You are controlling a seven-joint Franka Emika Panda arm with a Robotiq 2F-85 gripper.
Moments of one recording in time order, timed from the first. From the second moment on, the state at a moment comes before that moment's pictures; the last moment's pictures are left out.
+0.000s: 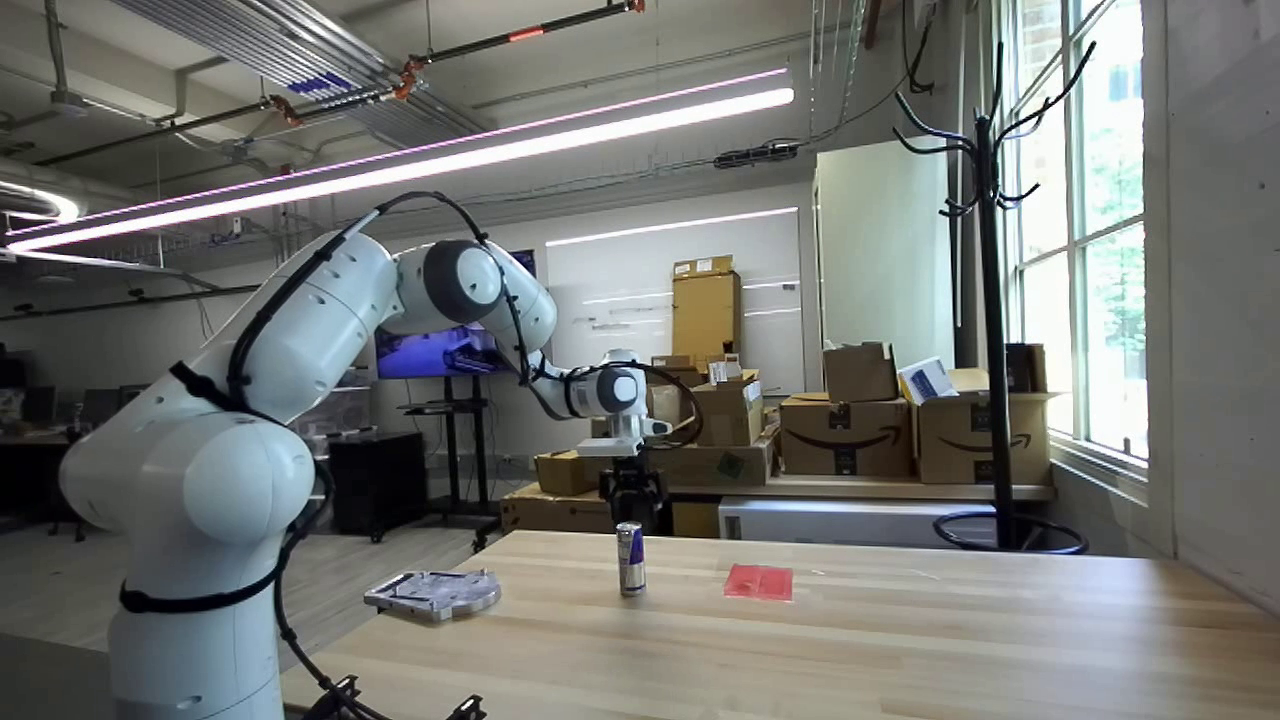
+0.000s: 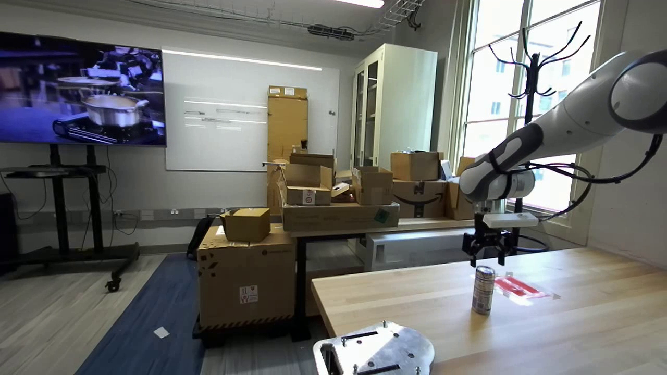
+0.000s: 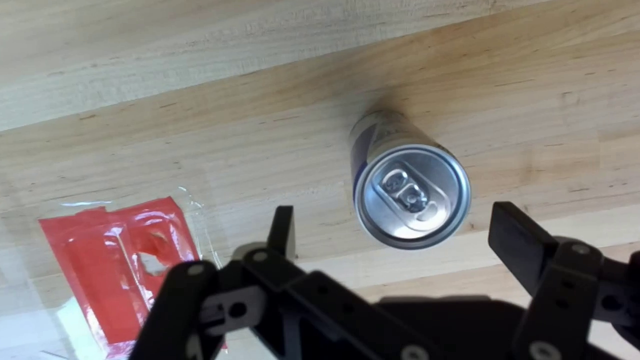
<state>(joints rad) -0.15 0.72 -0.11 -1.49 0.00 2.16 -0.08</state>
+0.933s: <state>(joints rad) -0.18 0.79 -0.08 -1.46 0.01 2.15 -0.14</state>
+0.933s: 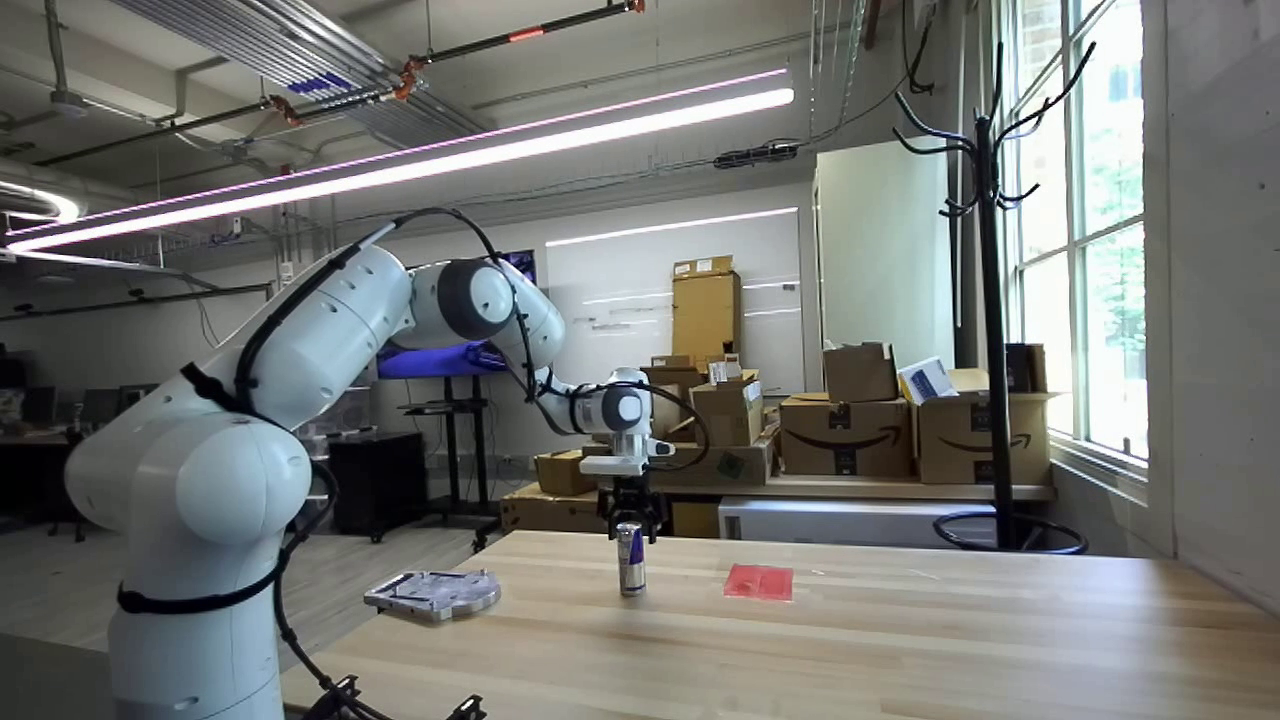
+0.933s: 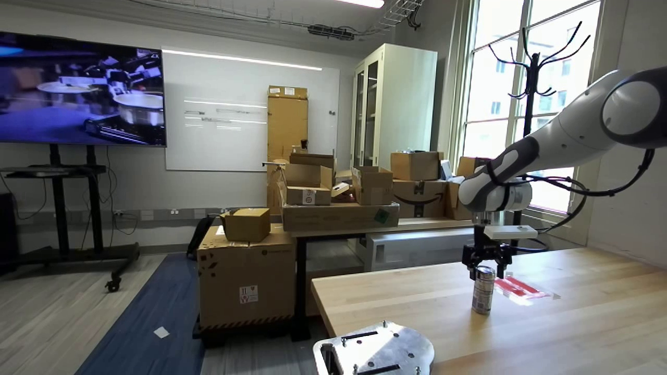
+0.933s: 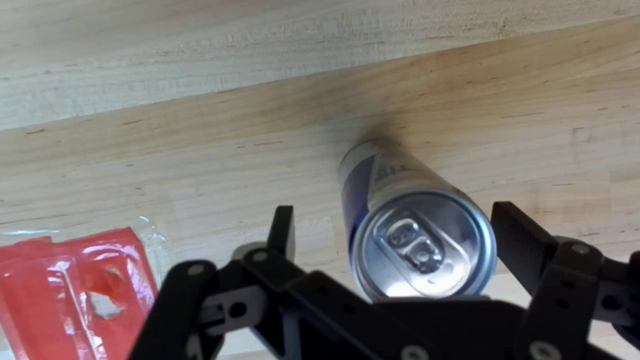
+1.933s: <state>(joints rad) -0.21 0.78 -0.05 -1.47 0.03 2.13 -0.24</state>
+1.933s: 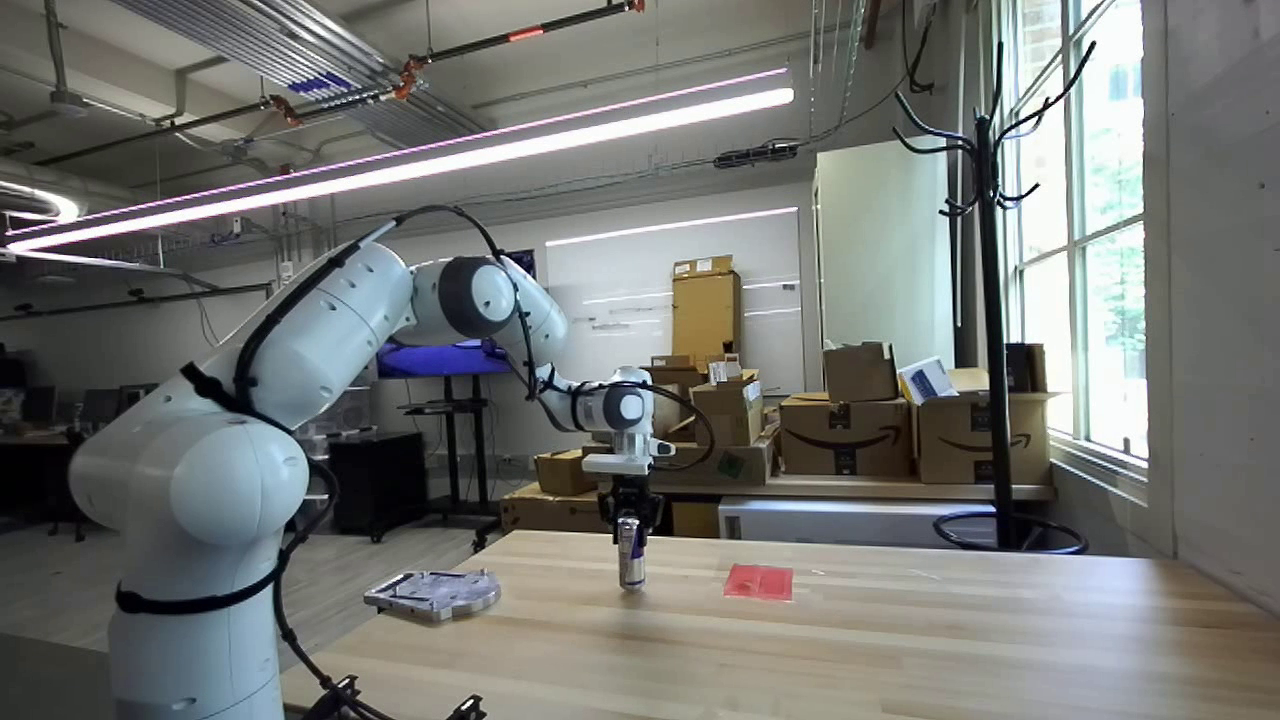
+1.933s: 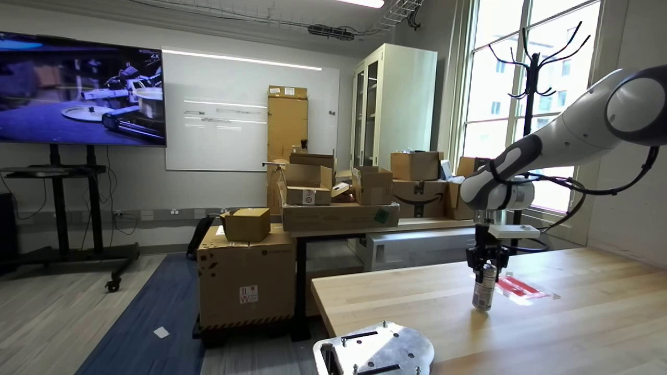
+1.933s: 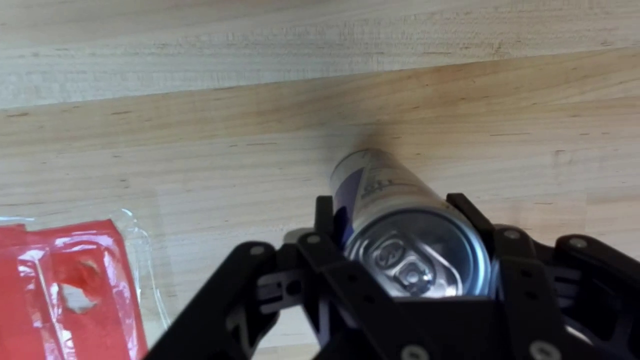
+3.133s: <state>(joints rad) -0.05 0.25 0.02 -1.93 0.00 2.03 -0.33</state>
